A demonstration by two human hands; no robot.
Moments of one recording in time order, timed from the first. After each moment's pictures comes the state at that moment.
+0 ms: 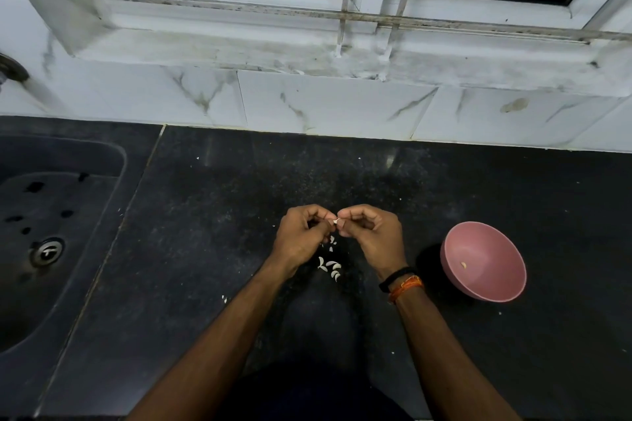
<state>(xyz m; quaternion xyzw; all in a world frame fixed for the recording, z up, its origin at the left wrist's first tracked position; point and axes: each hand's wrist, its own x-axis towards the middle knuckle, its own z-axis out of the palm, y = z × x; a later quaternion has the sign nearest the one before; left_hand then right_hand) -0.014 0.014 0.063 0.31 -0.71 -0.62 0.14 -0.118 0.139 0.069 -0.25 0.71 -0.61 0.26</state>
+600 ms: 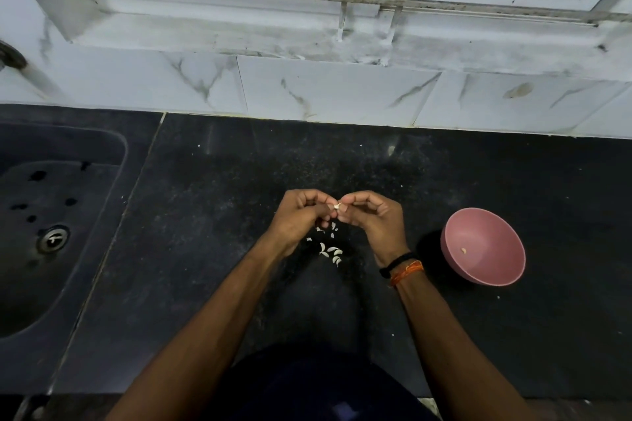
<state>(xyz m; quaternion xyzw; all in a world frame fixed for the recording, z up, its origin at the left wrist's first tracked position) -0.013 0.008 0.073 0.28 -0.60 -0.73 0.12 -0.115 0.141 0.071 -0.19 0.64 -0.68 0.30</state>
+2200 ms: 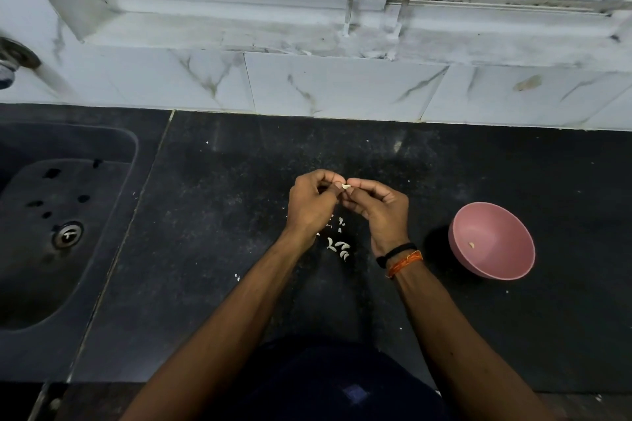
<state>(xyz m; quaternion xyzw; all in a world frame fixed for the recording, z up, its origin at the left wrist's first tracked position) -0.023 0.019 0.096 0.36 -0.69 -0.59 0.21 -0.105 0.127 0.076 -0.12 0.60 -0.74 0.28</state>
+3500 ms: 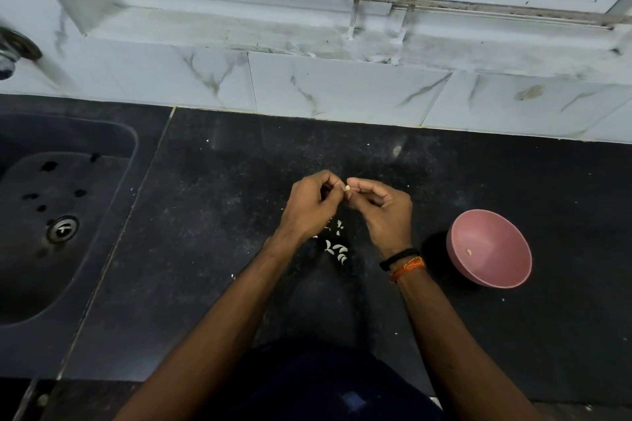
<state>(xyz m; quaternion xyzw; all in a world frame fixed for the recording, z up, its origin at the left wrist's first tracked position) -0.015 0.011 0.100 0.25 -0.79 -0.52 0.20 -0.114 0.130 0.077 -0.26 0.69 -0.65 0.18</state>
